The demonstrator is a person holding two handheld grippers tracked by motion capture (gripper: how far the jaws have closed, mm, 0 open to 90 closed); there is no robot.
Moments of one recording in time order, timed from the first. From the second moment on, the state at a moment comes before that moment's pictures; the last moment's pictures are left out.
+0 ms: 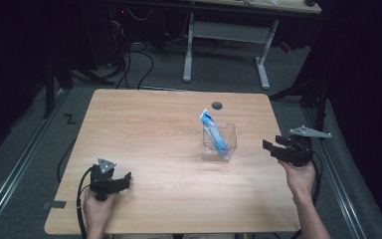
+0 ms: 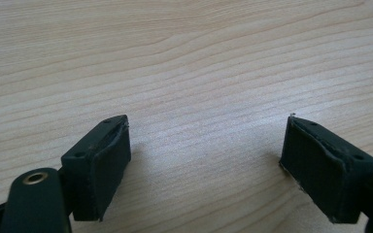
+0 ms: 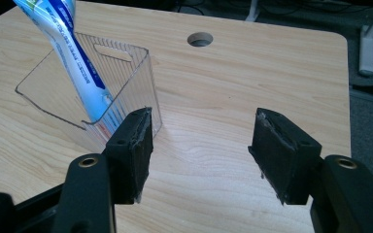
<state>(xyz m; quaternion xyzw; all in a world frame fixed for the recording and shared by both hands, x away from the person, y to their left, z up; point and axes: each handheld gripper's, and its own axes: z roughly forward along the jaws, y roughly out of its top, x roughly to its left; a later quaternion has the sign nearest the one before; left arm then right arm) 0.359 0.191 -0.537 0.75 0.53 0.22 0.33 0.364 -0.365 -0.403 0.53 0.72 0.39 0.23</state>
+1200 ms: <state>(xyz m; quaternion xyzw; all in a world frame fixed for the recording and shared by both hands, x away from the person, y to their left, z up) 0.359 0.191 -0.537 0.75 0.53 0.22 0.33 0.360 -0.364 -0.442 0.55 0.72 0.38 0.21</state>
